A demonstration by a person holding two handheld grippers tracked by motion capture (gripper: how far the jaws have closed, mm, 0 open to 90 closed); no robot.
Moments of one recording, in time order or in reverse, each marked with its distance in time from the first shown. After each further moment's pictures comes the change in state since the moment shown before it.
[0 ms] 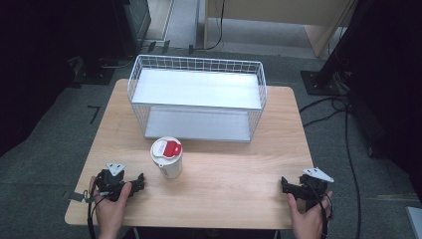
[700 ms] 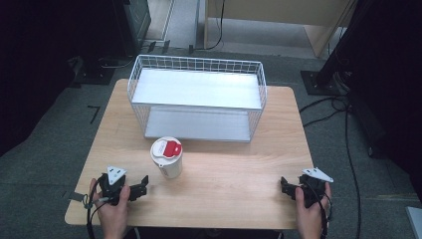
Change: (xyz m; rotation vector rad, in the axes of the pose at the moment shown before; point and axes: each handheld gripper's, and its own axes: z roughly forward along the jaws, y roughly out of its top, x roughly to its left) left arm -0.015 -0.003 -0.025 -0.127 -0.138 0.016; right arm 0.002 0.000 0.000 0.000 -0.001 0.003
